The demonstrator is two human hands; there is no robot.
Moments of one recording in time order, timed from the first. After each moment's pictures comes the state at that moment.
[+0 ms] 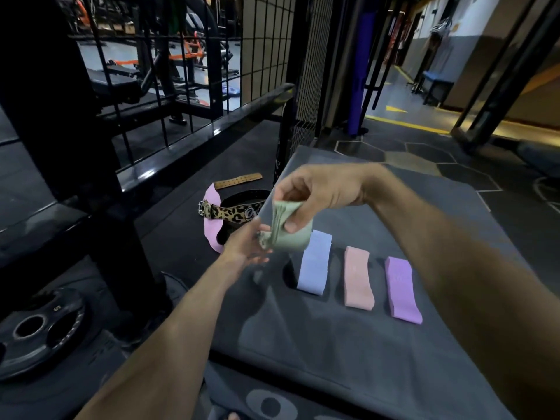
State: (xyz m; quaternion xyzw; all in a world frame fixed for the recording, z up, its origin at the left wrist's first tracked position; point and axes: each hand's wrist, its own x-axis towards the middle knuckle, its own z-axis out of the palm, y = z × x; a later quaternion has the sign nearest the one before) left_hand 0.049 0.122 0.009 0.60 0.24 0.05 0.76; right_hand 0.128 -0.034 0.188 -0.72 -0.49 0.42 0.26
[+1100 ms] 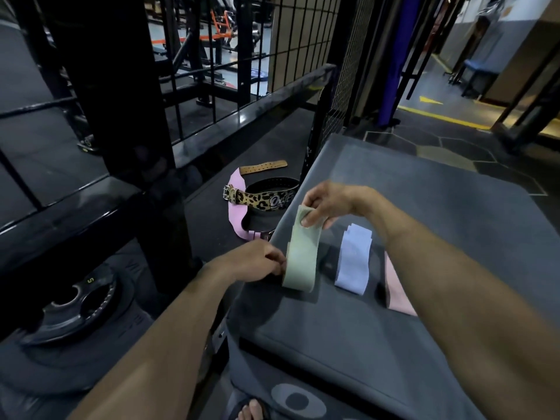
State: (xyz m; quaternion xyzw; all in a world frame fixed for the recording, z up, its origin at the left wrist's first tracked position) left_hand 0.007 0.174 -0.003 0.91 0.07 -0.13 0.40; right_hand 0.176 0.029 0.091 -0.85 -0.34 0.33 0.22
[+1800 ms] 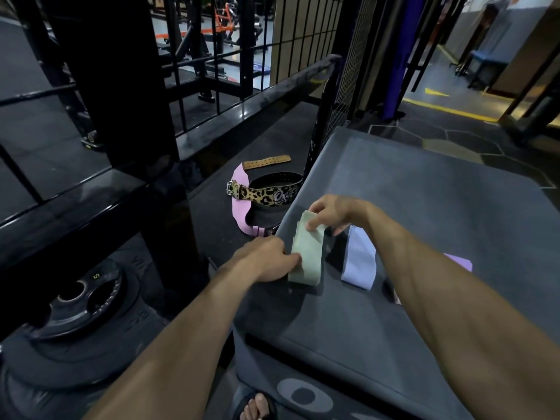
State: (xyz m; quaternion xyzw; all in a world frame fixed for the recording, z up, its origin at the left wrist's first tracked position) left_hand -0.002 0.146 0.016 0.94 0.17 -0.12 0.28; right_hand 0.185 0.033 0.040 -0.89 -0.28 0.32 0.17
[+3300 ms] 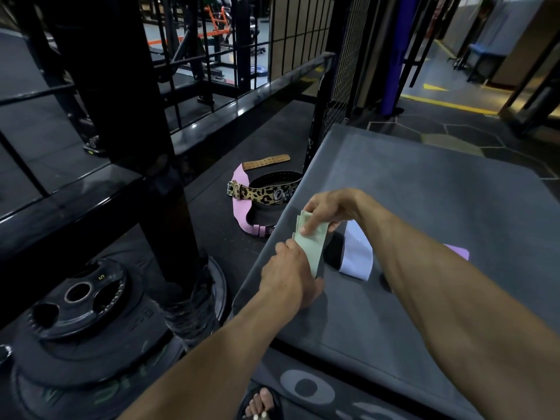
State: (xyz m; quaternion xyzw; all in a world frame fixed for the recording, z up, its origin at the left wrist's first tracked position) left_hand -0.021 0.070 0.009 0.94 0.24 -0.03 0.23; right_hand 0.180 0.039 0.044 -0.86 -0.29 0.40 0.13
